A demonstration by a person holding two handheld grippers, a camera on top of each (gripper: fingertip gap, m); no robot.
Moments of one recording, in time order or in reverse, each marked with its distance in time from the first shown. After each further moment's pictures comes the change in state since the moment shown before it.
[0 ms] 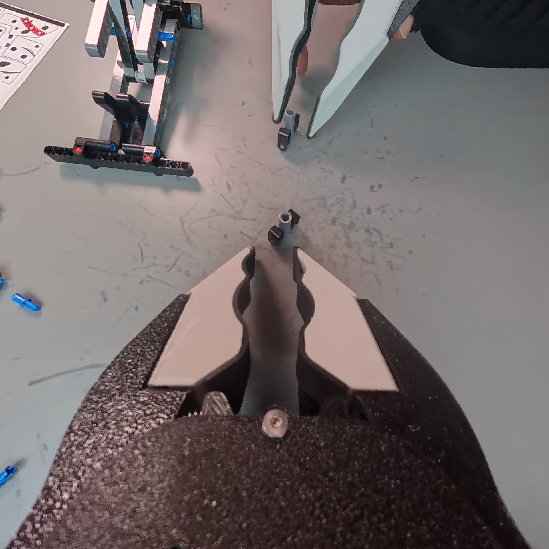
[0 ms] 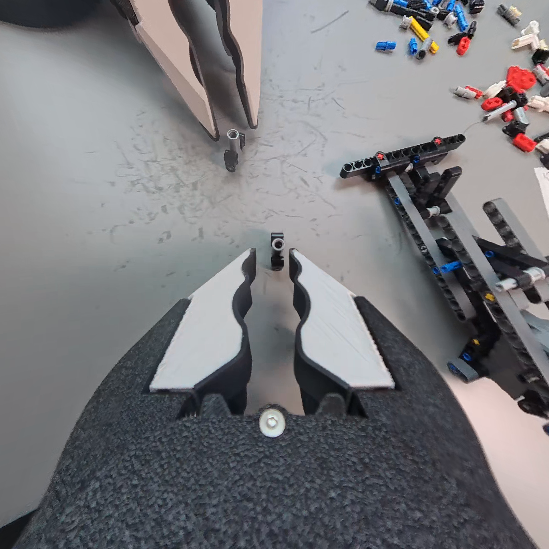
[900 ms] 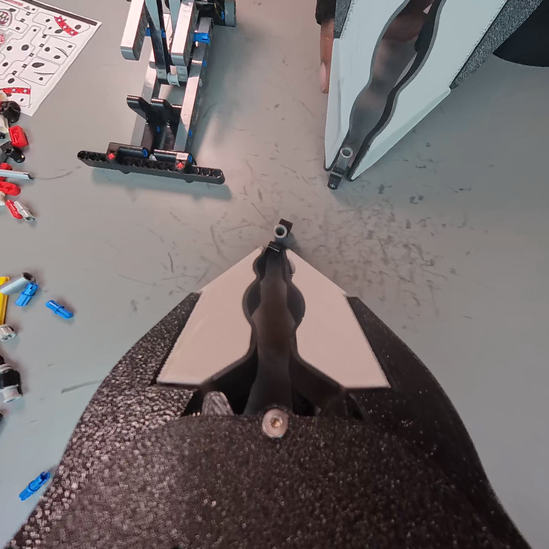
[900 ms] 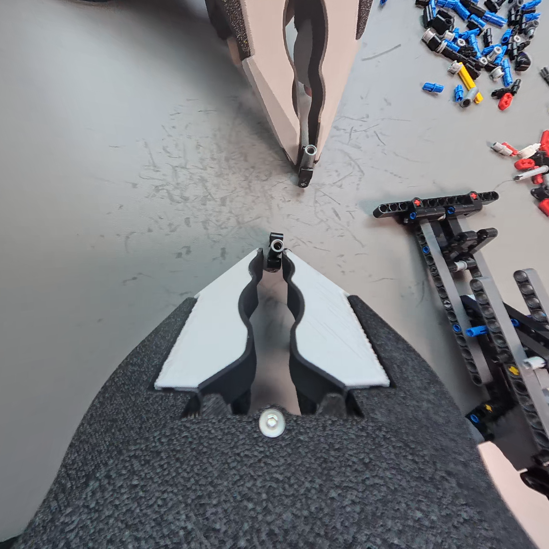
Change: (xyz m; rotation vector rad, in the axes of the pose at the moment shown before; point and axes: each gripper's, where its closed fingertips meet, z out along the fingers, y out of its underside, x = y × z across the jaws) left arm -0.022 -0.004 0.010 -0.024 -0.059 -0.004; right arm -0.018 -0.012 0.017 -0.003 -0.038 -0.151
